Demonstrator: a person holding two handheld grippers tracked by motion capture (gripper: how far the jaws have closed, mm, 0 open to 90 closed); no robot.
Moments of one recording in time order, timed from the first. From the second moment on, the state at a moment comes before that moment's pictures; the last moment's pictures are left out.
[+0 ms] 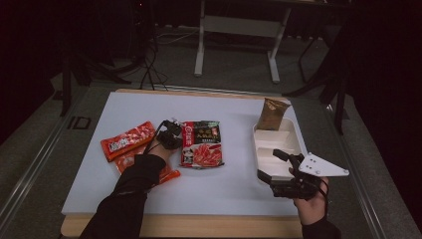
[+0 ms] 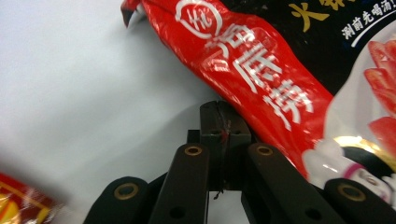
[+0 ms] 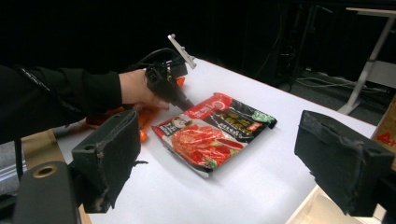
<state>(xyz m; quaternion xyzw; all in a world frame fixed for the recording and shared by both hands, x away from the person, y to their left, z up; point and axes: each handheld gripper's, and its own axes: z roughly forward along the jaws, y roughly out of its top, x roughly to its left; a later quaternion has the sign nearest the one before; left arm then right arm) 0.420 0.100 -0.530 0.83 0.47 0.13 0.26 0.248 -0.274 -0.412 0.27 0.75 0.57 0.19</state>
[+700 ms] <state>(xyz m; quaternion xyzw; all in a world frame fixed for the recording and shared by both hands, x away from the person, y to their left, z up) 0.400 0.069 -0.528 0.86 0.43 0.09 0.27 0.250 -0.273 -0.413 0.27 0.76 0.56 0.19</state>
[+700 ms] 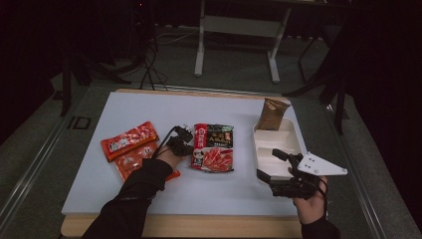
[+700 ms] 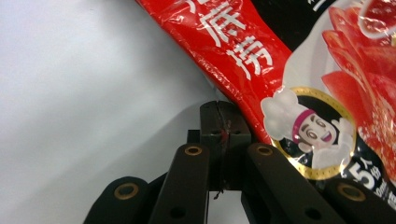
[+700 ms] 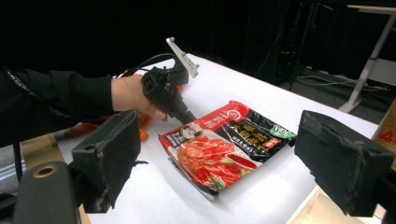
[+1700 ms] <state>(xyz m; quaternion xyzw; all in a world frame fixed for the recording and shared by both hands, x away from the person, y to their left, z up) 0.405 0.080 -0.504 0.83 0.44 0.08 0.33 0.251 -0.270 -0.416 0.27 0.76 0.56 0.19</state>
